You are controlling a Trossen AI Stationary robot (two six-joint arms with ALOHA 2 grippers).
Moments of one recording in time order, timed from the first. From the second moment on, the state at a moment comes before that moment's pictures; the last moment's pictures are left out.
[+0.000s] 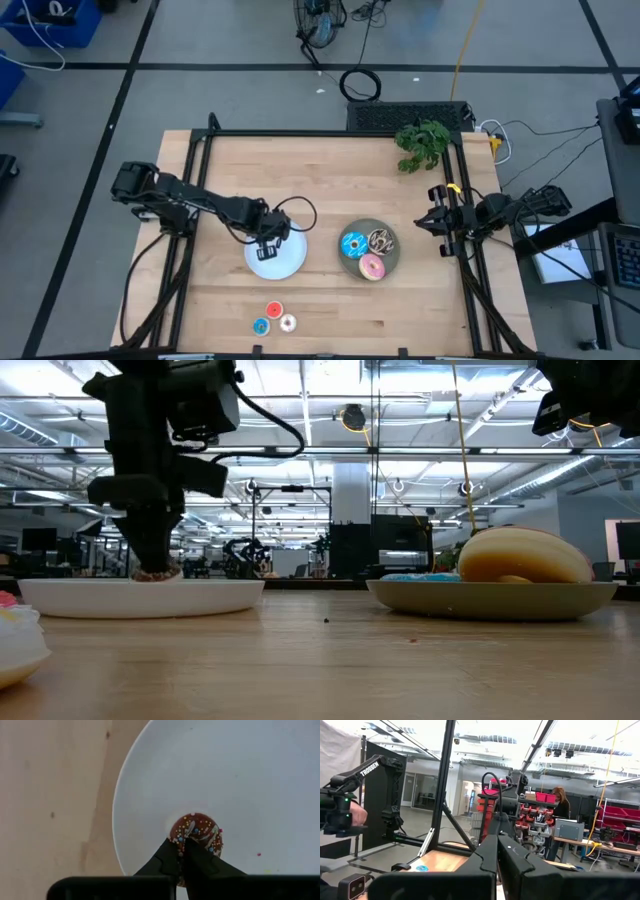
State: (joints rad) left arm -0.13 1.59 0.89 -0.74 -0.13 -0.39; right arm 0.28 0.01 0.02 0.30 0.08 -0.17
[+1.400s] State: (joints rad) left arm -0.13 1.58 0.96 -0.78 -0.17 -0.38; right arm 0.28 0.01 0.02 0.30 0.08 -0.17
